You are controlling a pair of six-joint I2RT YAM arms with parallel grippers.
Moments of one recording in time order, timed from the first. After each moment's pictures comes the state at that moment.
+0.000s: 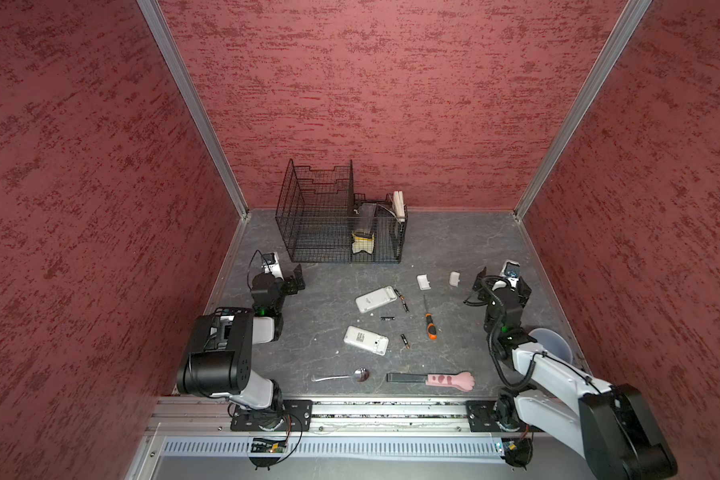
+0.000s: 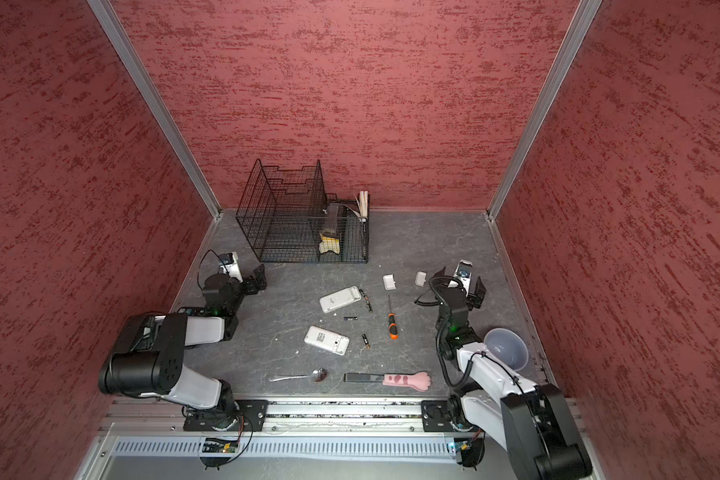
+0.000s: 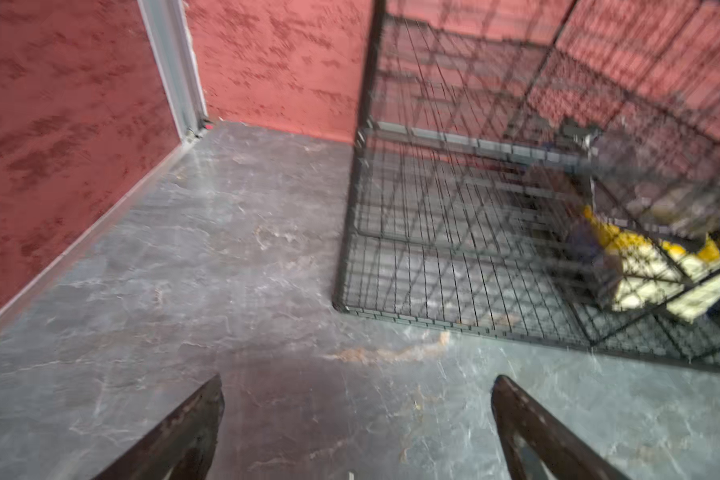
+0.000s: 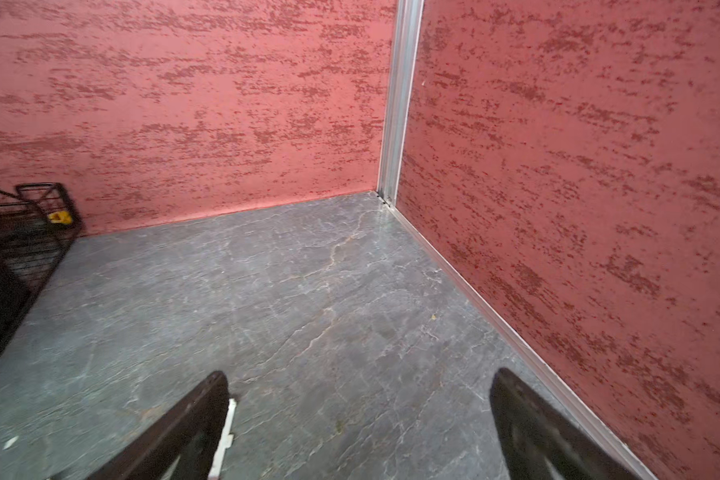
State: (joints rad) left arm 0.06 1.53 0.37 0.85 0.05 -0.13; right arm 0.21 1.12 0.28 0.66 0.63 0.08
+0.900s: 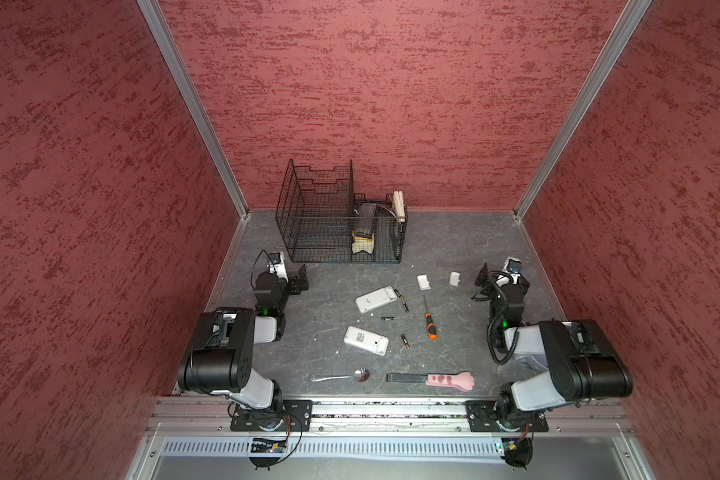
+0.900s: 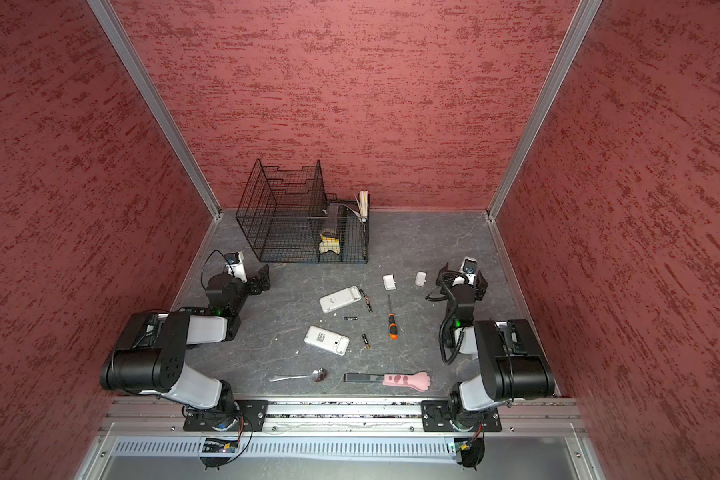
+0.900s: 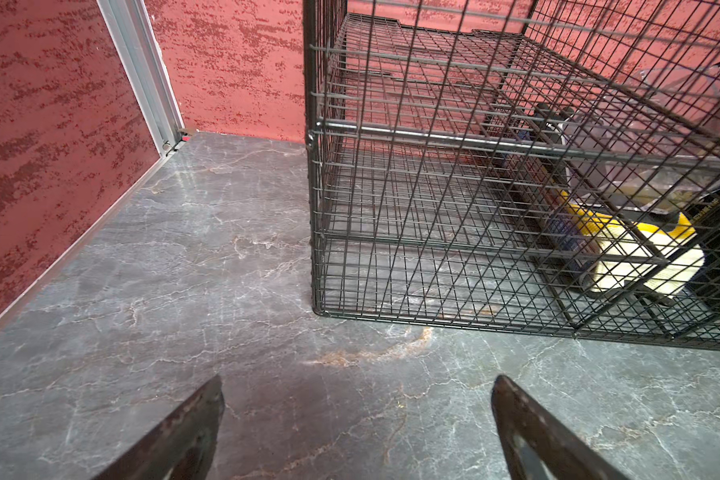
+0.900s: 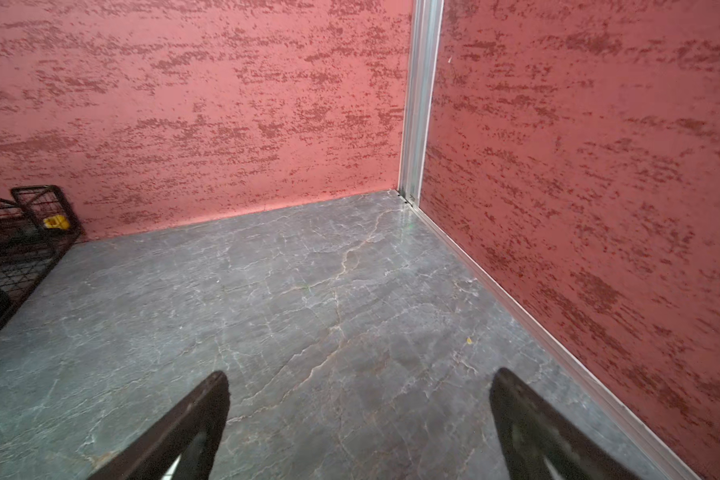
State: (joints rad) left arm 0.04 1.53 0.37 0.87 0.05 -0.09; right arm 0.01 1.52 0.28 1.13 0.32 0.08
